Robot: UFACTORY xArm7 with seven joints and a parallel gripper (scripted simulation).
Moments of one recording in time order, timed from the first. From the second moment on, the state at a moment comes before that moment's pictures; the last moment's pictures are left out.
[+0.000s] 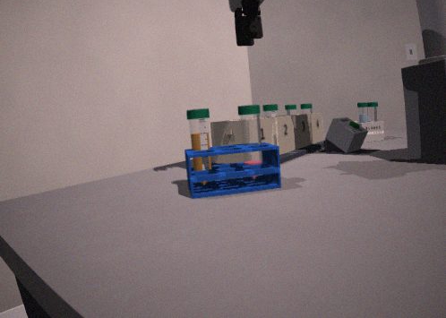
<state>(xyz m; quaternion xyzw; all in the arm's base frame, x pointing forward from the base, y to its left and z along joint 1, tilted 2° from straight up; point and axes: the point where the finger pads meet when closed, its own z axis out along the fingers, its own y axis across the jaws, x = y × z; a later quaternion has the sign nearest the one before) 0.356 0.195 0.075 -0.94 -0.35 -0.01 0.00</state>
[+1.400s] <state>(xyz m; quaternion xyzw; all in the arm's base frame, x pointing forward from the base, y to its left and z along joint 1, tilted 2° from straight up) 0.342 0.248 0.047 -0.94 -0.35 -0.01 0.00</state>
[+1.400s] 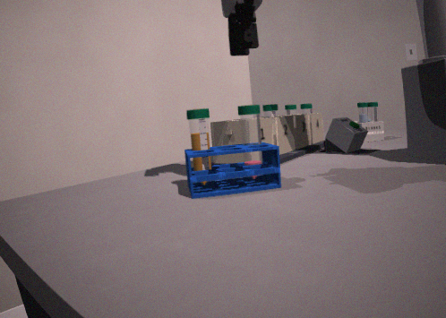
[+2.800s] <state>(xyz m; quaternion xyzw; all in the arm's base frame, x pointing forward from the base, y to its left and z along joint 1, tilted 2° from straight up) 0.344 0.249 -0.029 -0.94 -0.35 -0.01 0.00</state>
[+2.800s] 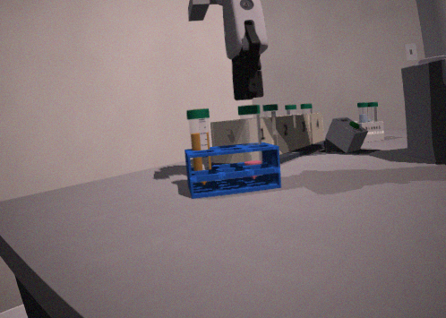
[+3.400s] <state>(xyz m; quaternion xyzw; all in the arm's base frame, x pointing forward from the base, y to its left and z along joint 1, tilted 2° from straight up) 0.345 0.250 -0.043 -0.94 -0.35 -0.01 0.00</state>
